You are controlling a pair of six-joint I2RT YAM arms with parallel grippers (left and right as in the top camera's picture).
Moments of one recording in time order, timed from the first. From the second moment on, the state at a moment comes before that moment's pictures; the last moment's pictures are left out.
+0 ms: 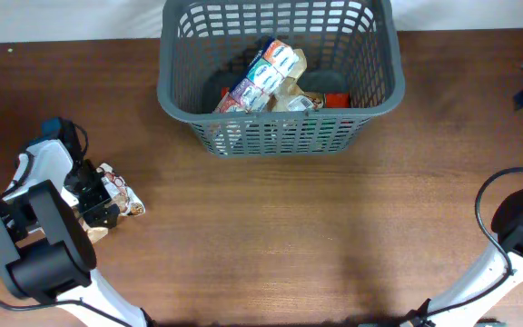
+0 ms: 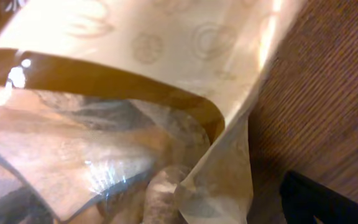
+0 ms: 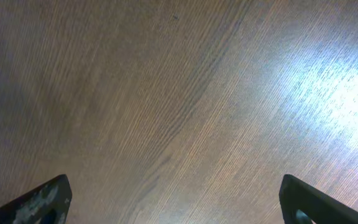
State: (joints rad) left arm 0.40 1.97 1.29 -0.93 -0.11 -1.76; right arm -0.56 2.17 2.30 -1.51 0.09 0.55
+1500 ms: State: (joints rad) left arm -0.10 1.84 2.26 -0.39 0.05 -0.30; right arm -0.56 2.17 2.30 -1.51 0.09 0.55
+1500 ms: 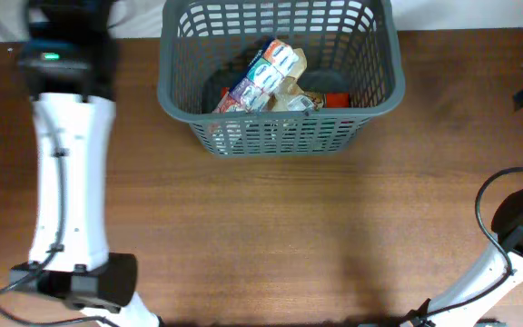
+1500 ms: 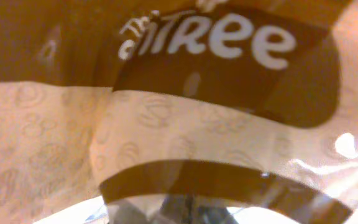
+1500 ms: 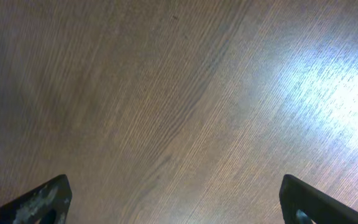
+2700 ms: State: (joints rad) left arm -0.32 2.21 2.26 -0.77 0.36 0.24; right arm -0.56 2.17 2.30 -1.51 0.09 0.55
